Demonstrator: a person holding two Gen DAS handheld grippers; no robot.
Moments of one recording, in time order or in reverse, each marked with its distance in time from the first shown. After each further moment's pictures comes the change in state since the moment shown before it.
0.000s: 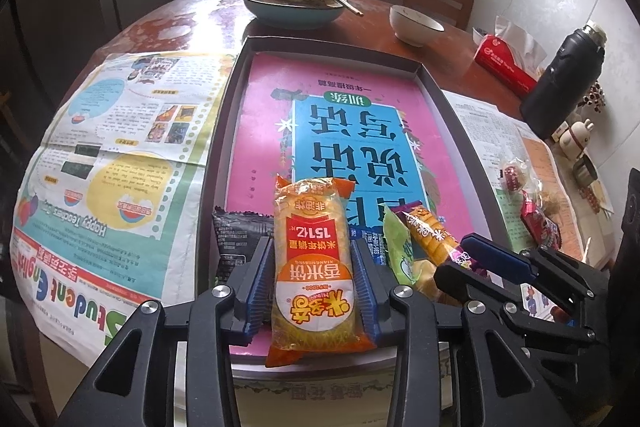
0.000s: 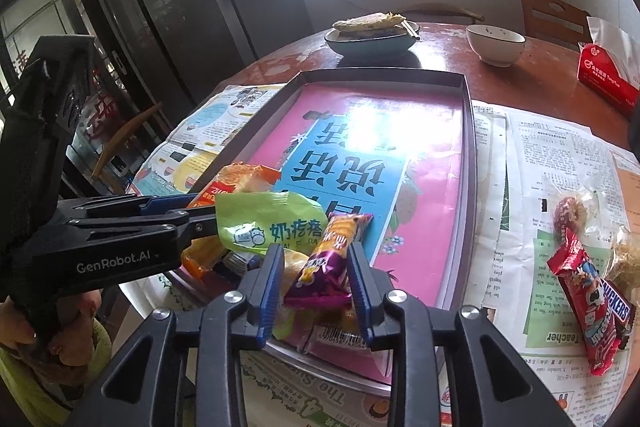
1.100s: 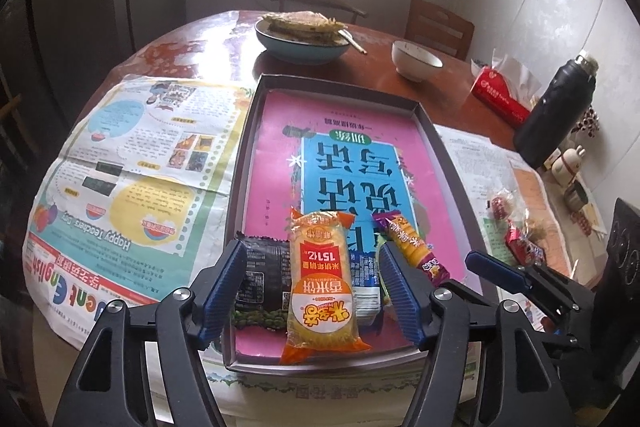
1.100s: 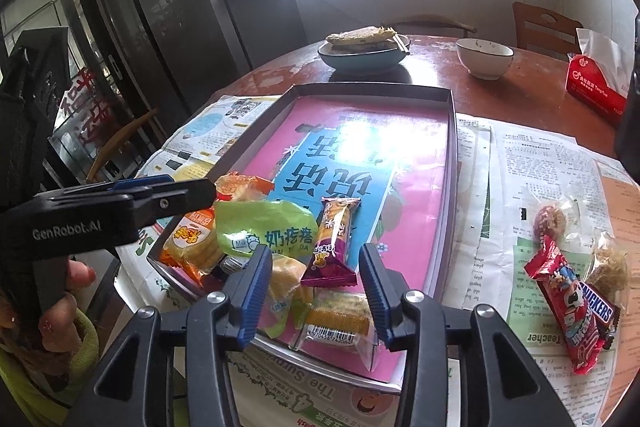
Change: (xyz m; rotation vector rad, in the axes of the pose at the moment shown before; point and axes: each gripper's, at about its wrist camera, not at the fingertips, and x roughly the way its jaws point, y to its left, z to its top) left arm -0.034 0.006 0.005 -0.035 -0.099 -0.006; right arm -0.014 -0.002 -0.001 -0.010 -0.040 -0.035
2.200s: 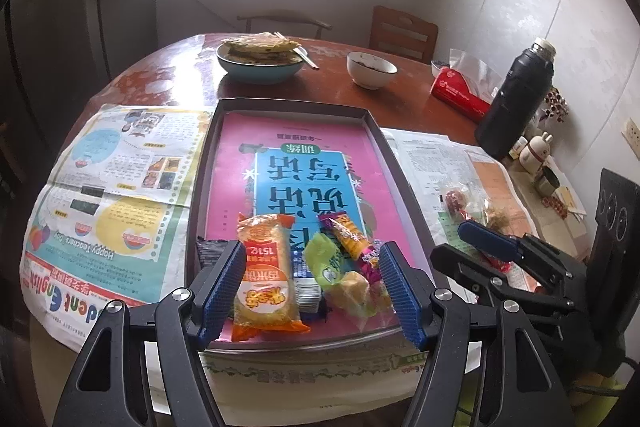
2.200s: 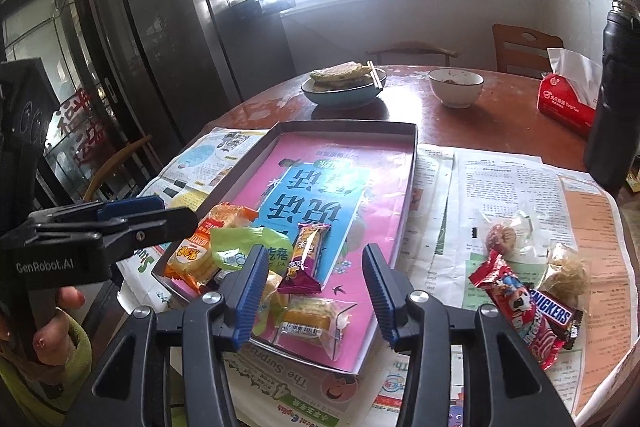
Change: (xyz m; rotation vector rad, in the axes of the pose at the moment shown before) left arm -0.030 -0.037 -0.009 0.090 -0.046 -0.070; right arm -0.044 -0.015 0.001 0.018 -0.105 -0.040
